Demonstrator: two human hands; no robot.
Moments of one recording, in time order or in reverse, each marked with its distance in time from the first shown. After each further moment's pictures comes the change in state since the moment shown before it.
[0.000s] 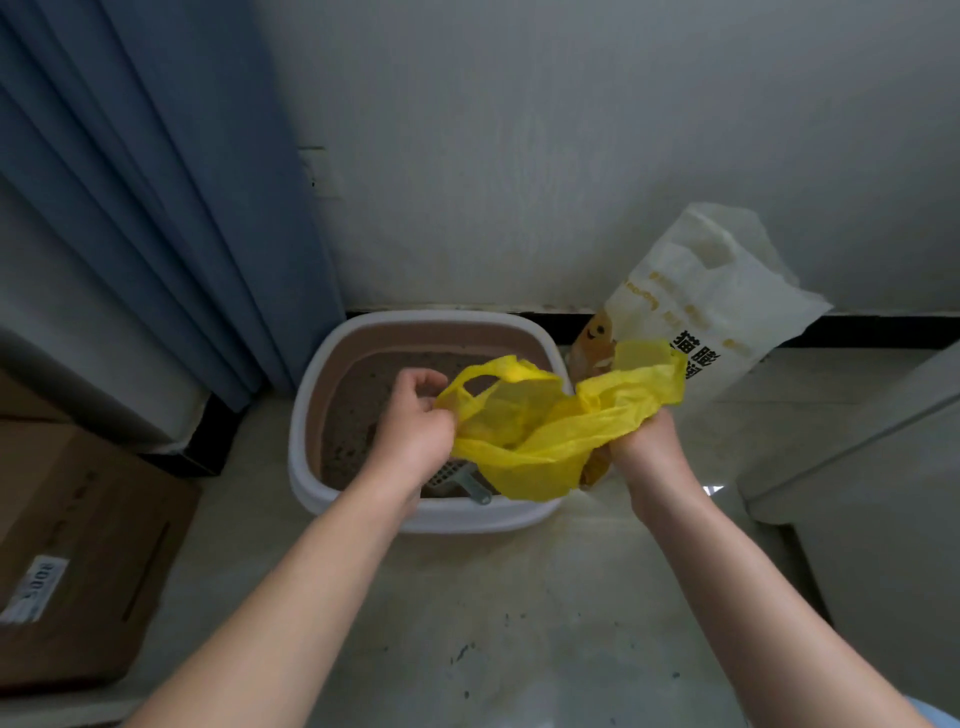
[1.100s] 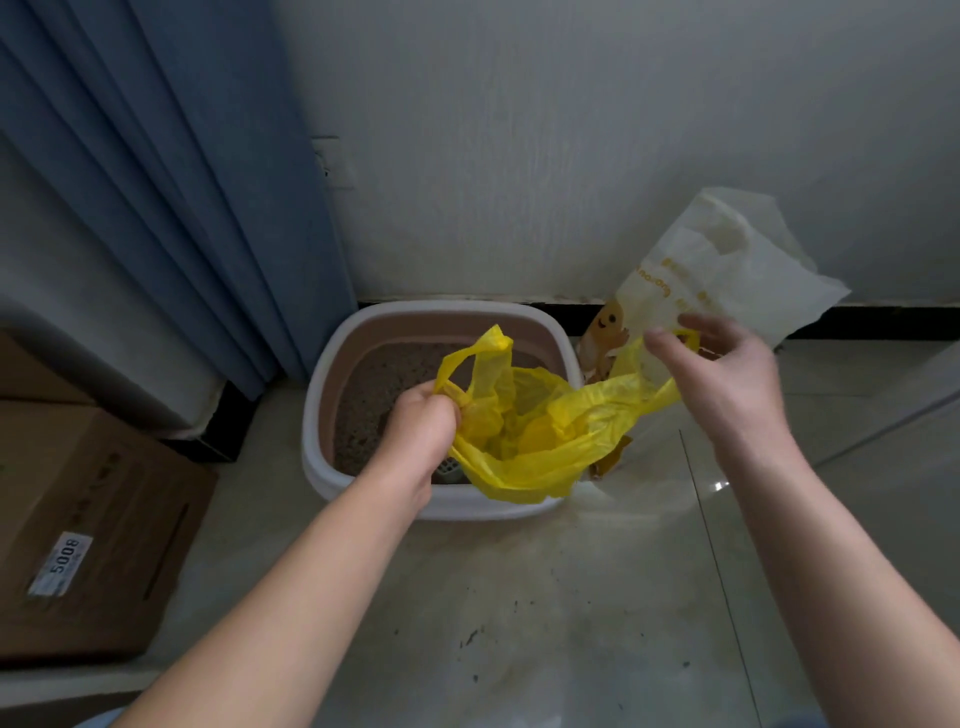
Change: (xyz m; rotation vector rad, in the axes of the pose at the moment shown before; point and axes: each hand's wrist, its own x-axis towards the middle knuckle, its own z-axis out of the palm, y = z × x) left_hand -0.012 -0.003 -0.002 -0.091 -0.053 -0.145; right_hand -0.001 -0.040 -0.044 -0.258 0.292 -0.208
